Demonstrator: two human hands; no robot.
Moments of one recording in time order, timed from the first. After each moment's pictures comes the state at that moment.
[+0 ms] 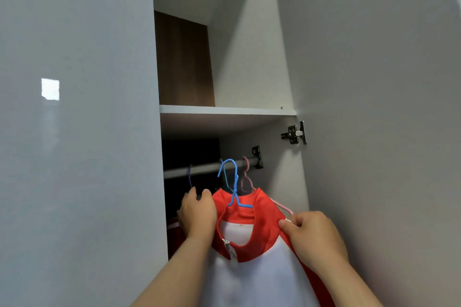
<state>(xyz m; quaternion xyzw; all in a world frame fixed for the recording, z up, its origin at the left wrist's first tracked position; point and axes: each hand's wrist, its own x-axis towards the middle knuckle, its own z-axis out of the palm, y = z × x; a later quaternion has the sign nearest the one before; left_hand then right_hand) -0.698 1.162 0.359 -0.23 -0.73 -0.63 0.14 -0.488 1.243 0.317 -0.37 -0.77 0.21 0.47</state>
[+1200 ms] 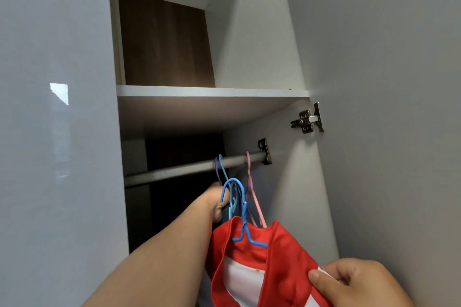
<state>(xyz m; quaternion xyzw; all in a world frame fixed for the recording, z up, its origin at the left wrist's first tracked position) -0.757 1.264 0.383 -0.30 -0.69 -0.62 -0.21 -0.463 1.267 0.277 -0.31 -0.79 0.34 0.41</state>
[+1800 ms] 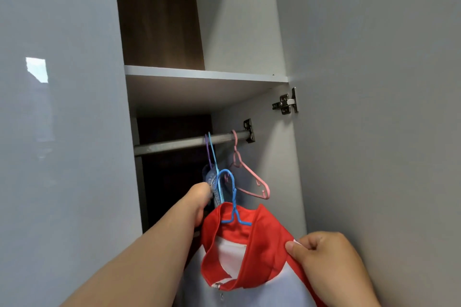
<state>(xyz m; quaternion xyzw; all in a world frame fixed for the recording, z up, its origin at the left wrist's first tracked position) -0.700 1.196 0.333 -0.25 -0.67 -0.65 -0.23 -0.447 1.230 0.252 -0.40 -0.76 0.32 0.39</state>
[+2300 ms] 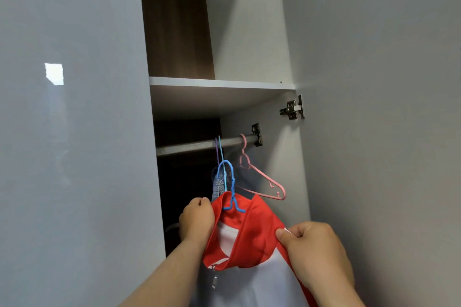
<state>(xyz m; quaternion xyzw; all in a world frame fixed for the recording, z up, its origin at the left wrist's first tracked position) -0.699 1.155 0.294 -0.24 -0.81 -0.53 0.09 -0.463 1.200 0.268 -0.42 -0.73 0.34 0.42</state>
